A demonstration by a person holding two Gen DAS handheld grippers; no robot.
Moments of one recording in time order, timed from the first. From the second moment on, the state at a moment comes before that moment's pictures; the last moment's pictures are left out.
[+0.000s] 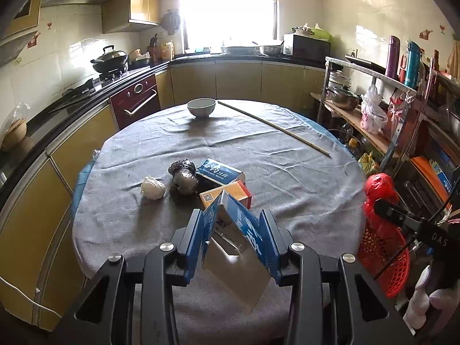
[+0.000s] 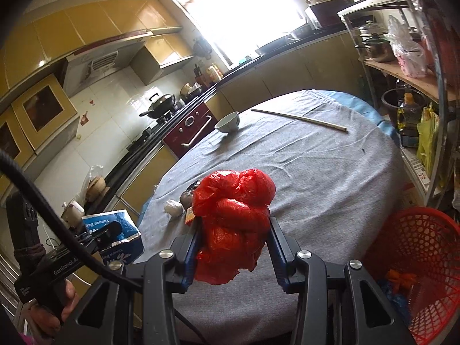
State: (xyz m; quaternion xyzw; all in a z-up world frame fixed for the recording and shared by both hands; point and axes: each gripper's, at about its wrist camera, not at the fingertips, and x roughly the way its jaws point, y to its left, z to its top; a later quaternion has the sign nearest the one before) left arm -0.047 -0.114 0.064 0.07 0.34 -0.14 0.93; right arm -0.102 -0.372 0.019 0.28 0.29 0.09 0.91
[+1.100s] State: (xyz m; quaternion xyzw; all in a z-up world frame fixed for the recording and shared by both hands) left arm -0.074 -0.167 0.047 0.13 0.36 -0.20 0.90; right arm -0.177 -0.447 0.011 0.30 0.27 -0.01 0.91
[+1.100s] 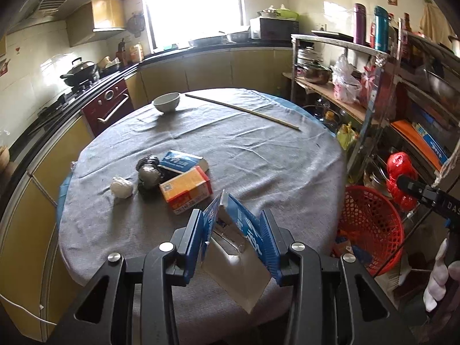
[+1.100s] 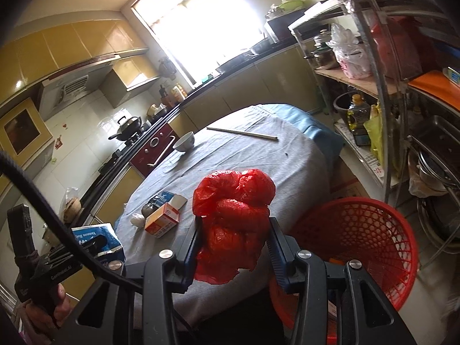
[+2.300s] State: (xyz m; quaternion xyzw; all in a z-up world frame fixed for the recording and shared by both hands) left arm -0.110 -0.246 0.030 0.15 0.38 -0.36 0.84; right arm -0.218 -0.492 -0.019 0.34 0.28 -0.05 0.90
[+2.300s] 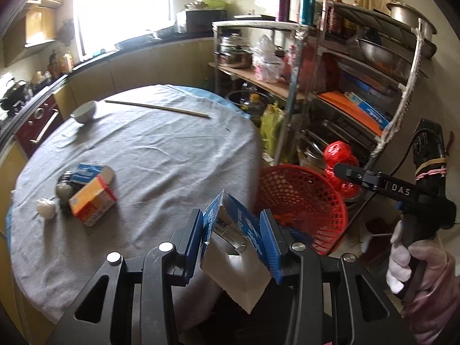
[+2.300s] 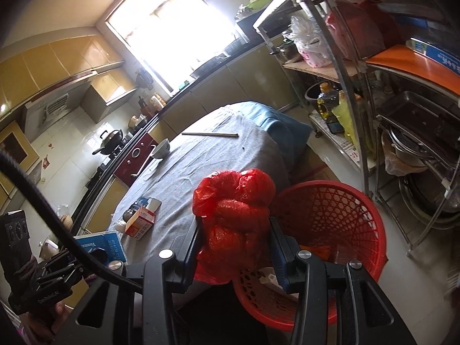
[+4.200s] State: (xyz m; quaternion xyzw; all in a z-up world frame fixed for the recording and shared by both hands) left arm -0.101 -0.315 -0.024 0.22 0.42 -0.41 0.78; right arm -0.231 -0.549 -0.047 0.40 0.25 -0.11 0.87
